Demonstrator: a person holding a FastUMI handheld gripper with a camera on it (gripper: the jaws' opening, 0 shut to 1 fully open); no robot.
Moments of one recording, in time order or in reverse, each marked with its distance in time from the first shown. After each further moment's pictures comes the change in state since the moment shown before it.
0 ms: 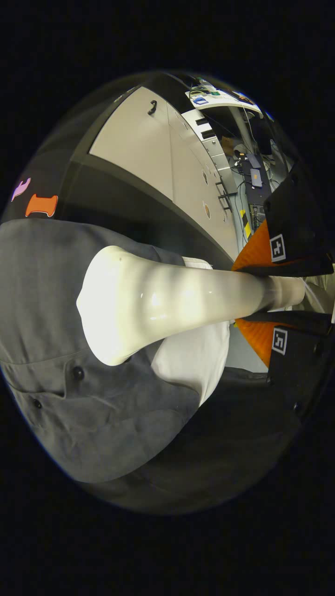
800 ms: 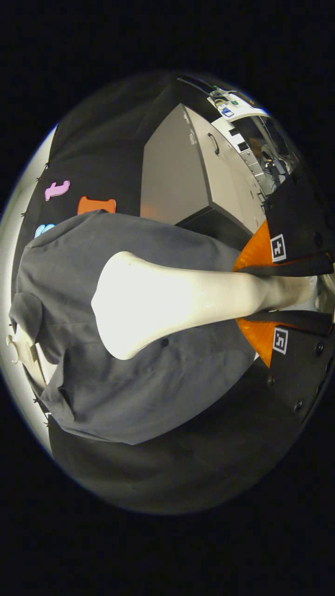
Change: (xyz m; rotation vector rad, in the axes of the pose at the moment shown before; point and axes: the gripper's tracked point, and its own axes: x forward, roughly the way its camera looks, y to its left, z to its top) arm -0.173 0.073 0.156 -0.017 -0.366 0.040
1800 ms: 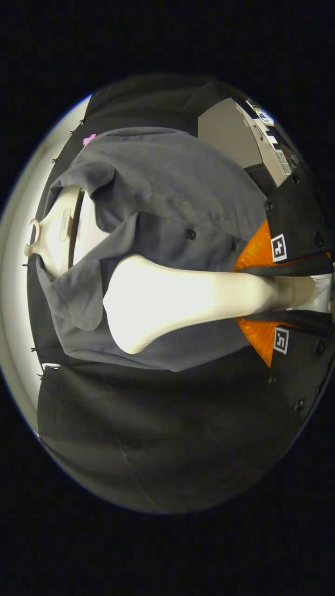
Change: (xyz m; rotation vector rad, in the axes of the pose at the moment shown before) arm 0.019 0.161 0.072 -0.181 -0.076 0.150
